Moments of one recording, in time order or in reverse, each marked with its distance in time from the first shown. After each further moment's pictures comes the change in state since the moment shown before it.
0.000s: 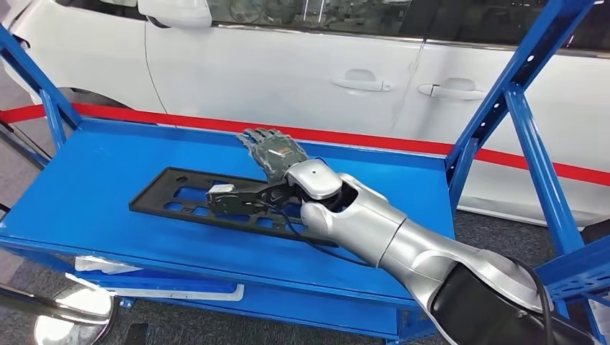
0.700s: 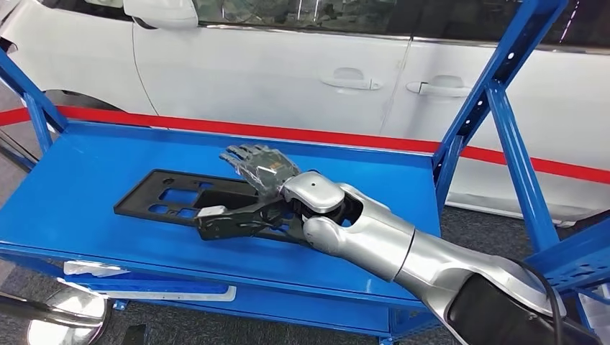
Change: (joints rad) left arm -0.001 -0.002 0.000 0.000 0.021 0.014 0.003; right arm 0.061 -0.087 0.001 -0.270 -0.082 0.130 0.034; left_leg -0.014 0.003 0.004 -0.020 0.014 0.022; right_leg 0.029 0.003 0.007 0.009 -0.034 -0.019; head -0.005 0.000
